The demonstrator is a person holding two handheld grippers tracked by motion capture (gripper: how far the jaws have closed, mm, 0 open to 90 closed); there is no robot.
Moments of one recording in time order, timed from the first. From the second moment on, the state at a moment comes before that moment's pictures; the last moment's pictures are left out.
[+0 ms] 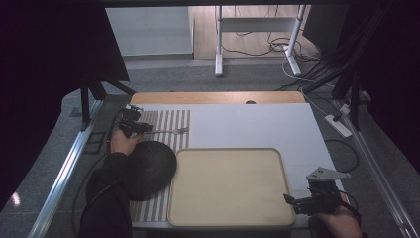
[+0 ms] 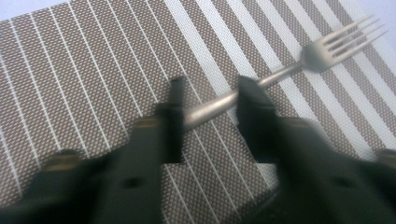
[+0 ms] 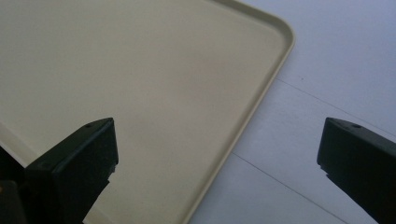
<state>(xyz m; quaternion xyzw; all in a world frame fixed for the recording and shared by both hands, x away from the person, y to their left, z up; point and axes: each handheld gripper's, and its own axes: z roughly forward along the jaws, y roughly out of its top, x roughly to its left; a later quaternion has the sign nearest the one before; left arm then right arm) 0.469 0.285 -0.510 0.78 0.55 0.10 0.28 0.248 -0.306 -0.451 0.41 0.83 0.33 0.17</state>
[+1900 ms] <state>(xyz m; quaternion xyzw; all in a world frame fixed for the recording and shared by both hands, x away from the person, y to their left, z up) 0.463 0.279 -0.504 0.79 0.54 0.05 0.27 0.247 -0.304 -0.451 0.40 0.84 0.32 0.17</state>
